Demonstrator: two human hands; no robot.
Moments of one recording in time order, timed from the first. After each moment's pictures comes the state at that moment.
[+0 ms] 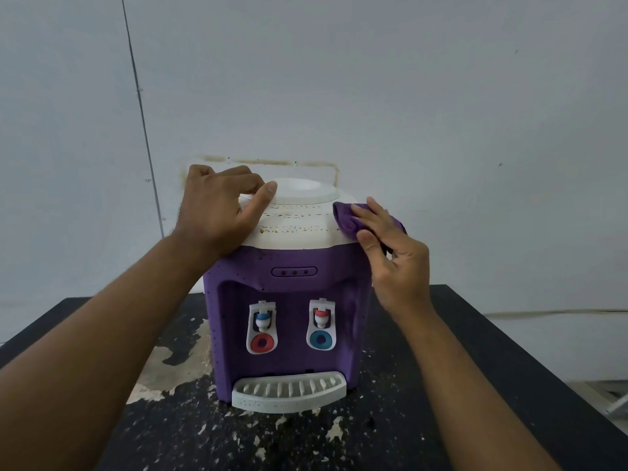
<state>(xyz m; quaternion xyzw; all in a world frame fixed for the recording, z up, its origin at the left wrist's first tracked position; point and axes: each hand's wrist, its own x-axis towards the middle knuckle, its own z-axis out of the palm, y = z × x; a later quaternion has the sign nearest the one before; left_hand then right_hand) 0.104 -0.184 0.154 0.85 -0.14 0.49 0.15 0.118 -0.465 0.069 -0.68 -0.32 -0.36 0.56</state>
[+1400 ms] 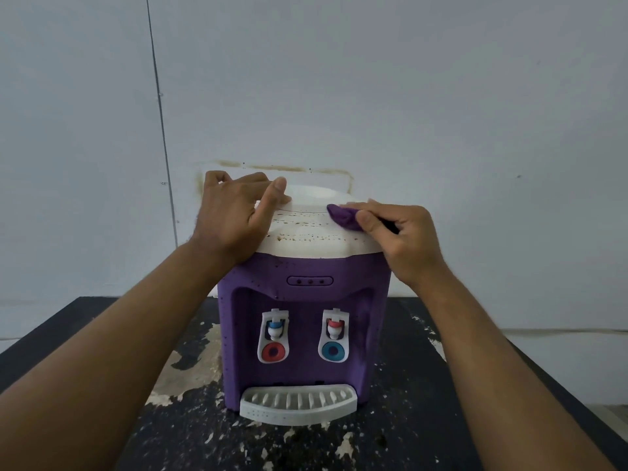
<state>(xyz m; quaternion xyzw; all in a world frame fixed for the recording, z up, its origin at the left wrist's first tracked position) 0.102 -0.187 0.154 0.84 -0.14 0.48 0.19 0.140 -0.462 0.129 -0.73 -0.37 -0.31 0.49</state>
